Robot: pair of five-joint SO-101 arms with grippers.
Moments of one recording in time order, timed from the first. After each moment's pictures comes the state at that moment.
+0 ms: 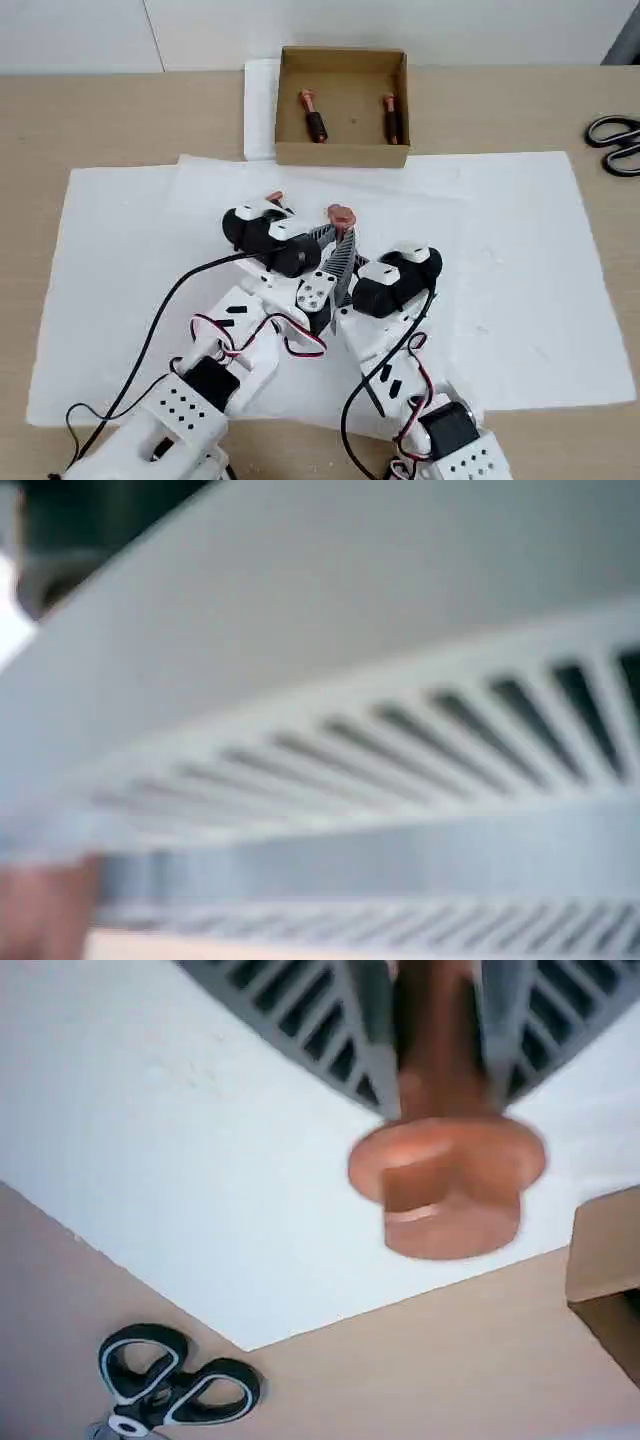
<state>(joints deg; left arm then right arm) 32.8 -53.0 78.1 0.1 15.5 -29.8 -102.0 96.1 26.6 -8.1</state>
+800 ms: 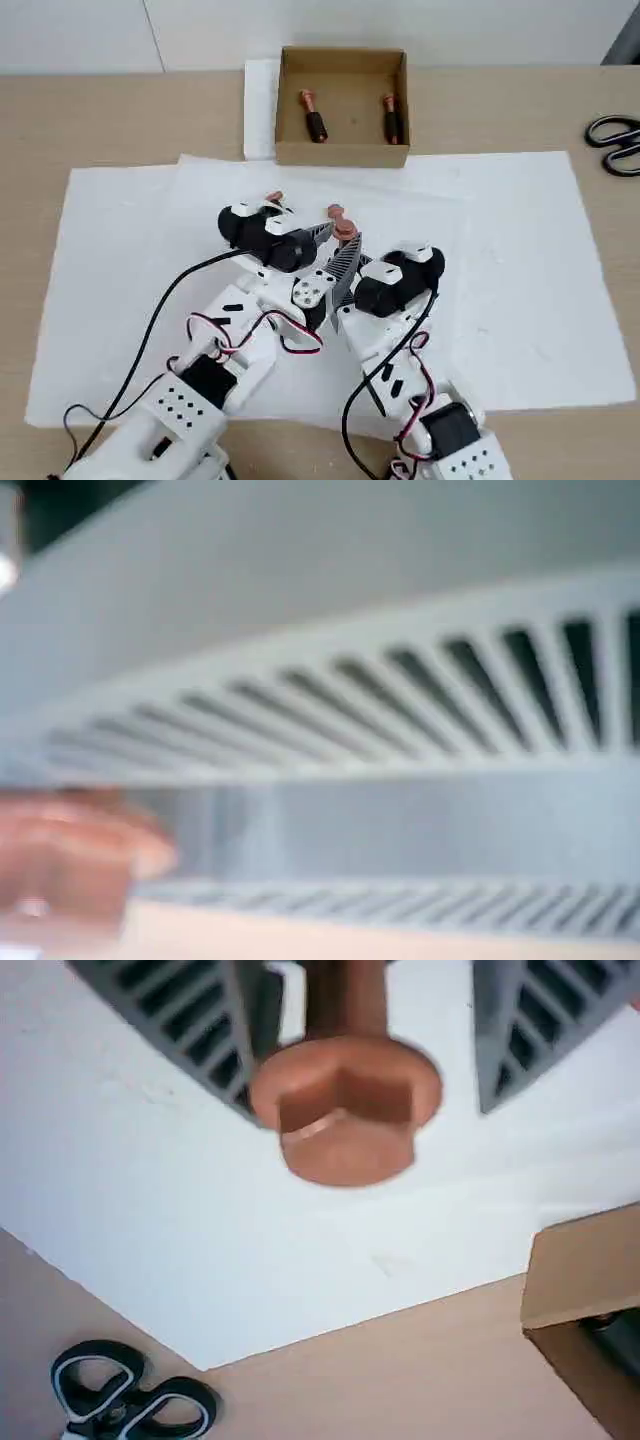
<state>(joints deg) 32.3 -53.1 78.2 1.2 15.5 -29.4 -102.0 96.1 26.6 -8.1</state>
